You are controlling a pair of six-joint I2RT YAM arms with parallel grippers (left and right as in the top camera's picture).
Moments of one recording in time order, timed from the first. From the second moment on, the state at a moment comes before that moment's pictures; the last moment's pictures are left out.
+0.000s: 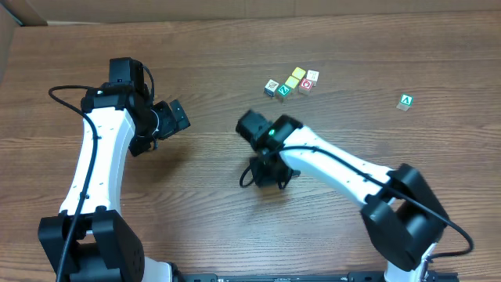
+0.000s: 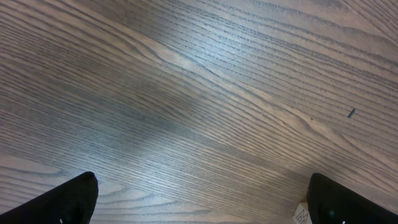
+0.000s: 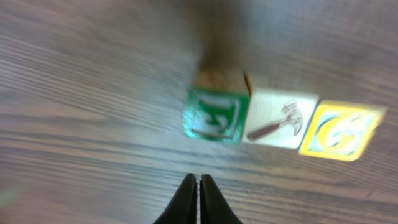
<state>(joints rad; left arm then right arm) 0.09 1.65 1.37 -1.07 0.12 -0.42 0.78 1.93 1.48 -1.05 -0.11 0.53</state>
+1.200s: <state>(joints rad) 0.09 1.65 1.37 -1.07 0.12 -0.42 0.23 1.88 1.57 -0.84 -0.07 0.77</state>
